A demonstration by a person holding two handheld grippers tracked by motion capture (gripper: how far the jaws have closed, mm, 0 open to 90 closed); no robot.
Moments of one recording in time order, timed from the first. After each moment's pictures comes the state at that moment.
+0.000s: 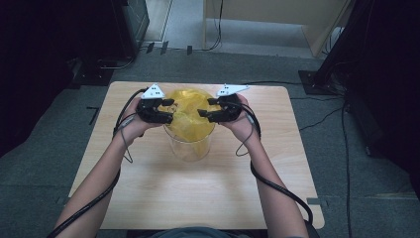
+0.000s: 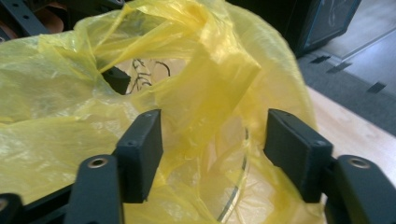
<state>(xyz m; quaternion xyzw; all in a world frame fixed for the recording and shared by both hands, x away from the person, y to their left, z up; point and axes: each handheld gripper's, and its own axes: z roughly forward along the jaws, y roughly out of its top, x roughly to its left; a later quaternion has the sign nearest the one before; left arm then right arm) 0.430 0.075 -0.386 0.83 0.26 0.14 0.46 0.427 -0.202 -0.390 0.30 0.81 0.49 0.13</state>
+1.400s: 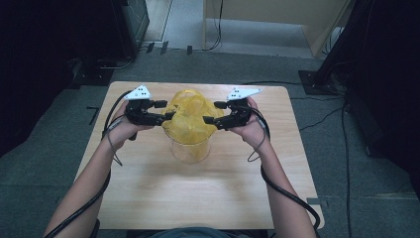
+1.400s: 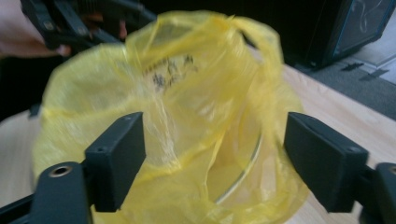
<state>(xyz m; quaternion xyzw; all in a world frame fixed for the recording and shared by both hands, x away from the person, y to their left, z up) 0.418 0.103 -0.377 0.81 0.26 0.11 0.51 0.406 -0.226 -0.382 0.28 0.79 0.53 0.08</state>
